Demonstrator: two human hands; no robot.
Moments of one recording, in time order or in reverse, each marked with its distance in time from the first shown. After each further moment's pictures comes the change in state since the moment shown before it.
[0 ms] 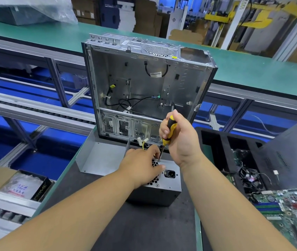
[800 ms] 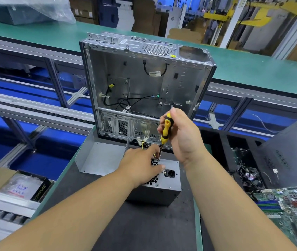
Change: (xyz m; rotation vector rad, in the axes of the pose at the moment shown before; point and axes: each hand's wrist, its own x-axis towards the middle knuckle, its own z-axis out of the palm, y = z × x) left_hand -0.001 0.001 -0.001 -0.026 -0.004 -0.029; right_hand 0.000 -0.007 -0.002 -0.103 0.032 0.001
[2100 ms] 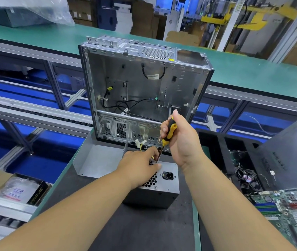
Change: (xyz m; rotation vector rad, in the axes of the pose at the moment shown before) left_hand 0.001 0.005 -0.010 -0.056 -0.082 -0.039; right_hand 0.002 0.001 -0.003 0.005 0.055 0.092
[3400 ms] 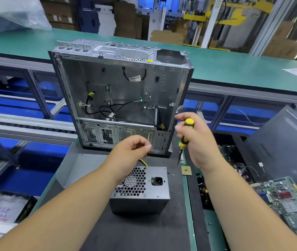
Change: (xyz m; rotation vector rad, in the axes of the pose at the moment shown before) left_hand 0.016 0.021 -0.027 -0.911 0.024 -0.051; right_hand -0.006 -0.019 -0.073 -0.365 0.103 -0.208
